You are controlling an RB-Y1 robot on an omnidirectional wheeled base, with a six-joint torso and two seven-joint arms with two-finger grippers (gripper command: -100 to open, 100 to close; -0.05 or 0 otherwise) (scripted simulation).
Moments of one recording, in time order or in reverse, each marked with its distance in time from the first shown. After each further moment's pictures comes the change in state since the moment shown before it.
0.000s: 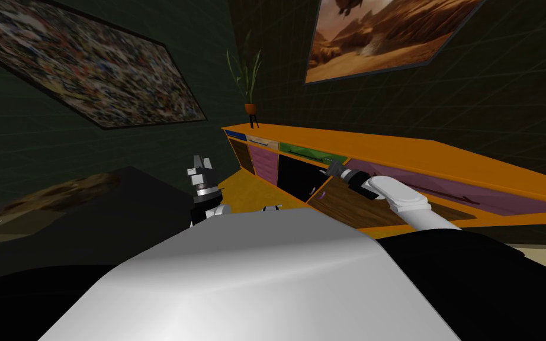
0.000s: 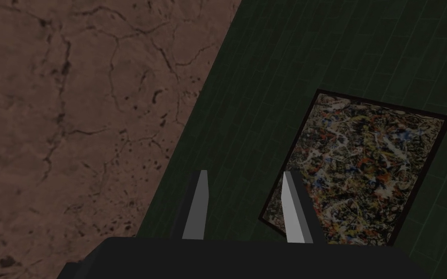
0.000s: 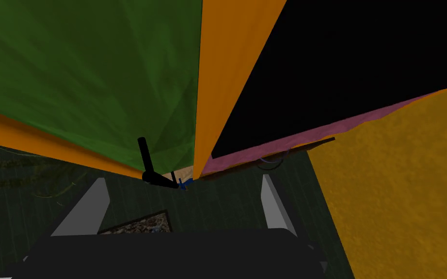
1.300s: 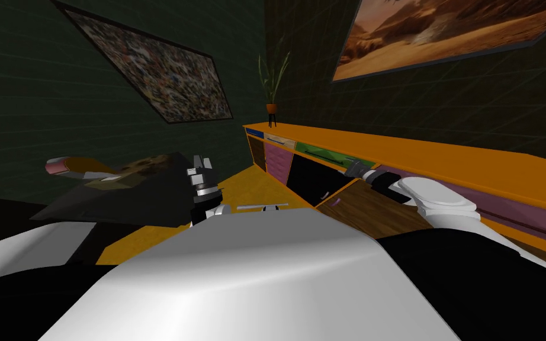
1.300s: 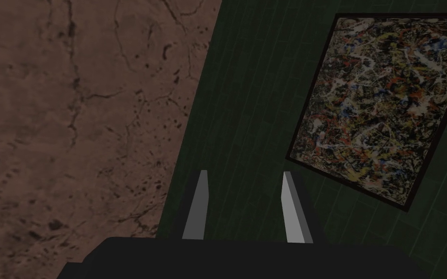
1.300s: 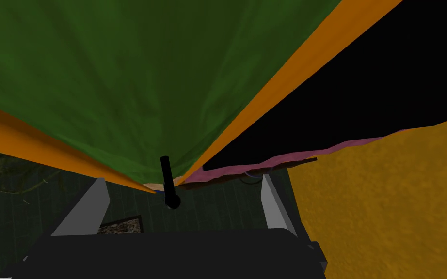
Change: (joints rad) left arm 0.000 0.000 0.000 0.000 0.000 0.000 0.000; right arm 0.033 -0.006 -0.193 0.239 -0.018 -0.118 0.135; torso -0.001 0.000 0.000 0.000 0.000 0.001
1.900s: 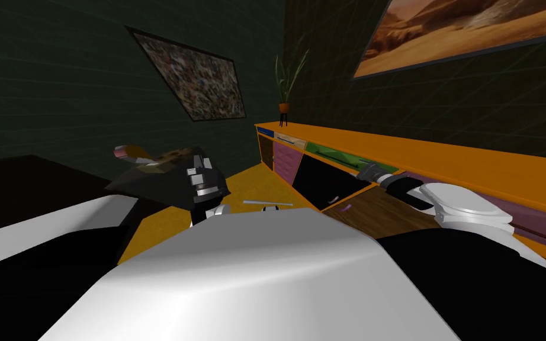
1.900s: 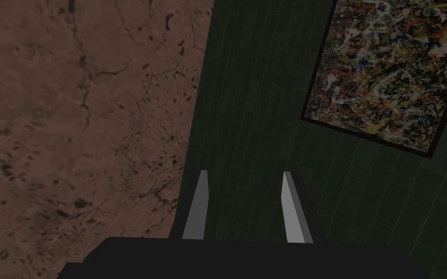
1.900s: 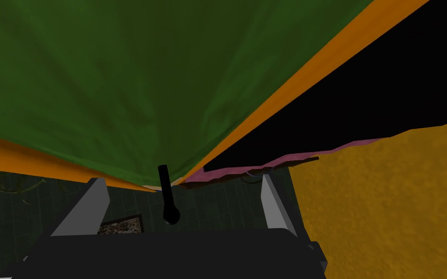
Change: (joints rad) left arm 0.000 0.000 0.000 0.000 0.000 0.000 0.000; right arm 0.004 0.030 -0.106 0.158 -0.033 -0.079 0.079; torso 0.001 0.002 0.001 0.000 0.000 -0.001
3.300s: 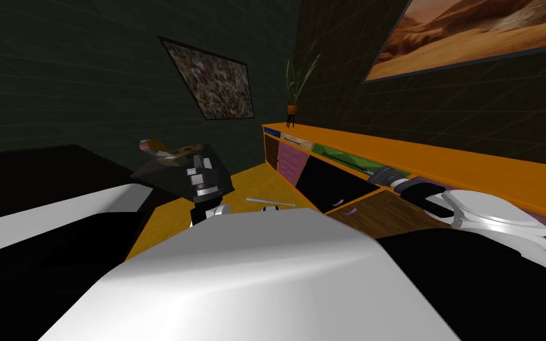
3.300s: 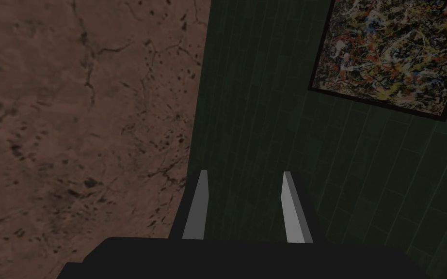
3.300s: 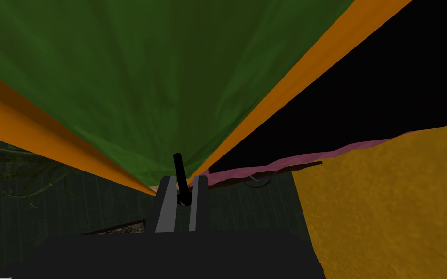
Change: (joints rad) left arm 0.001 0.000 0.000 0.000 0.000 0.000 0.000; right arm -0.011 0.004 -0.074 0.161 -0.026 -0.071 0.060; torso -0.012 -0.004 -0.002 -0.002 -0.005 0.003
